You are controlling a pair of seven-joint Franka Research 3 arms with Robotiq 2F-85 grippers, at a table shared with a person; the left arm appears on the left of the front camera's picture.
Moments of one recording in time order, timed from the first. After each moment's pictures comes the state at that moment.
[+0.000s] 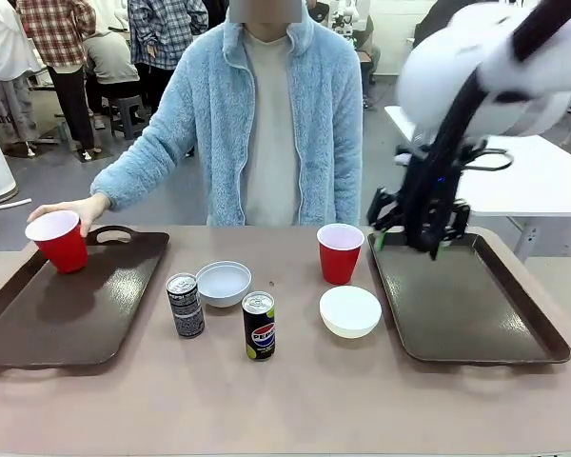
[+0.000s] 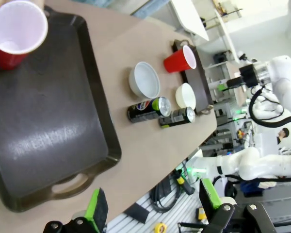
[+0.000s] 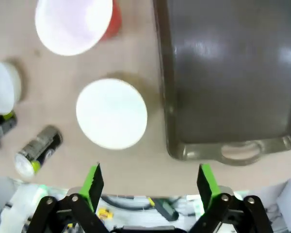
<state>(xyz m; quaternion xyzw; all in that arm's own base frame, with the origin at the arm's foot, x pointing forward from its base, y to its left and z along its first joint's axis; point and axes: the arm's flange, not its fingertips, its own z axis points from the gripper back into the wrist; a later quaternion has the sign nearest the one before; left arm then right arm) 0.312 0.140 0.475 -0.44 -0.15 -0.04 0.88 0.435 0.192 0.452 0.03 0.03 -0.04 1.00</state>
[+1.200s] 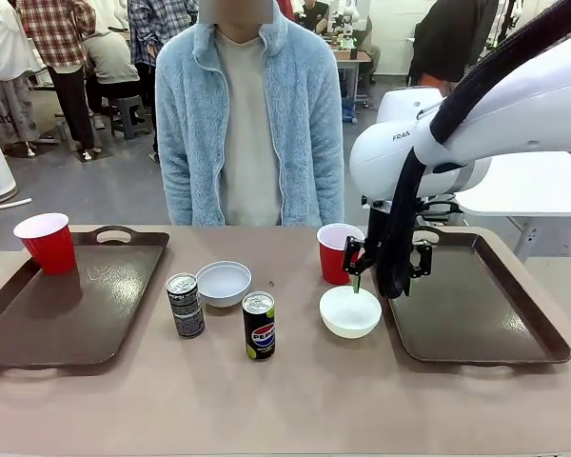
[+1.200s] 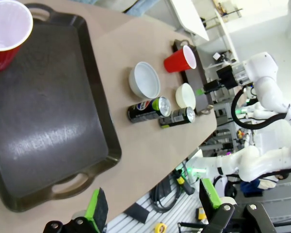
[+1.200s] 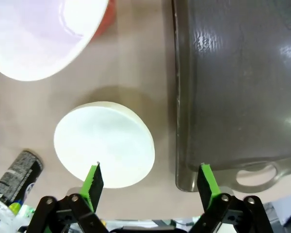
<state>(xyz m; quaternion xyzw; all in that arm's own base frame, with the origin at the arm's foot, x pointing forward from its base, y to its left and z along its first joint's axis) 0.312 0.140 0.475 -0.44 -0.15 -0.04 0.88 0.452 0.211 0.376 0.00 0.07 -0.03 1.00</state>
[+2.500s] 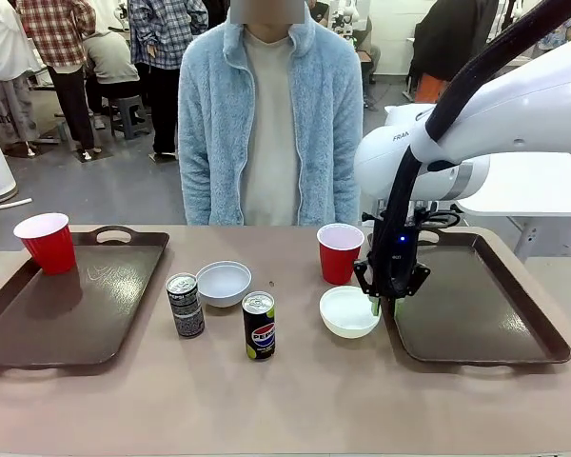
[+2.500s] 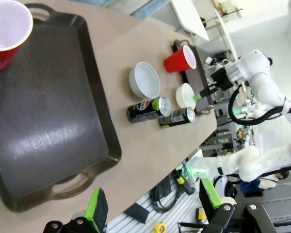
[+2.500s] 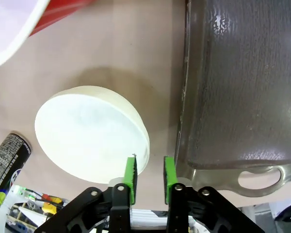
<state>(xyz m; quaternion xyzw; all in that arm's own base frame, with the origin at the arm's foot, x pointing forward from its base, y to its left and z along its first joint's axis) 0.312 0.140 0.475 -0.44 -0.15 -0.04 0.88 0.454 0.201 0.350 0.02 0.13 0.00 0.99</state>
